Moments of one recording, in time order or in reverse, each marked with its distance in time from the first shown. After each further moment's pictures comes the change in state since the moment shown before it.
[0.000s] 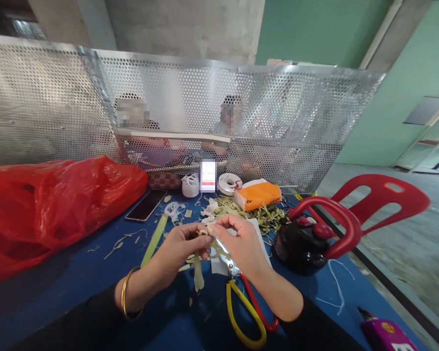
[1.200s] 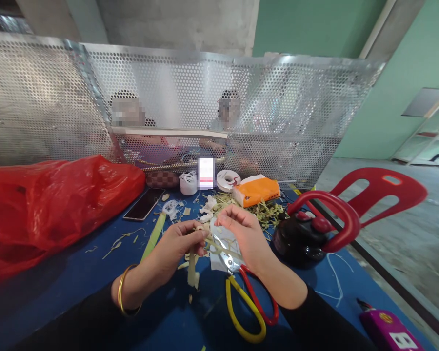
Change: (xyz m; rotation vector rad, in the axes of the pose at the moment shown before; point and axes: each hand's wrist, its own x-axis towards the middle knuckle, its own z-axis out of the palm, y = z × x) left_hand 0.002 0.002 0.000 0.019 0.039 -0.040; right_hand 0.003 -0.004 -0.008 0.548 -0.086 0.067
